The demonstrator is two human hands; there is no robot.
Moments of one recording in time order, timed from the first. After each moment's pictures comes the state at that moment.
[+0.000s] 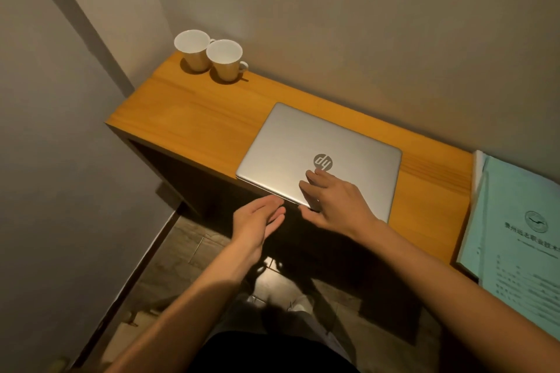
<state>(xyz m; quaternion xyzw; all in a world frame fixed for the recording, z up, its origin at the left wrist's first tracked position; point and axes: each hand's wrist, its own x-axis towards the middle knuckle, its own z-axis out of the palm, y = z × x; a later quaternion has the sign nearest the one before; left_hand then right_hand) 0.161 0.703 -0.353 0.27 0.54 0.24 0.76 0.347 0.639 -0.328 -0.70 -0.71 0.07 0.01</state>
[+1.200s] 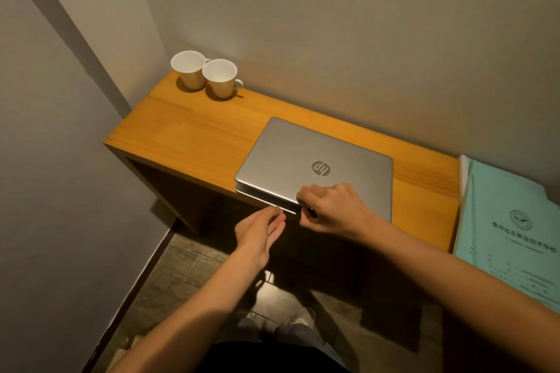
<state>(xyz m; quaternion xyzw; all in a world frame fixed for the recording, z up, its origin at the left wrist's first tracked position) 0.168 0.707 -0.350 0.17 0.55 0.25 0.77 0.346 0.648 -0.316 -0.64 -0.77 -0.03 0.03</state>
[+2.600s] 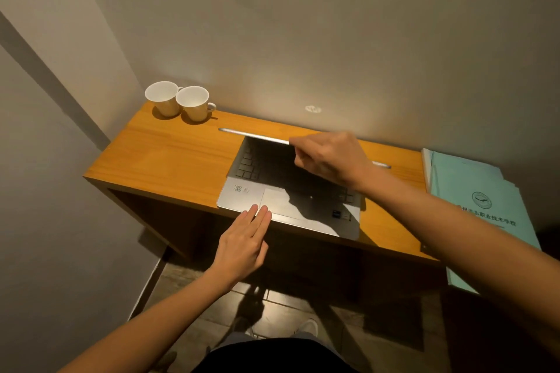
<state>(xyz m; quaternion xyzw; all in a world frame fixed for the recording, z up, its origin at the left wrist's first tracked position) 0.139 0.724 -0.382 0.98 0.18 0.08 0.03 0.396 0.668 -0.228 -0.62 -0.73 -0.22 0.17</state>
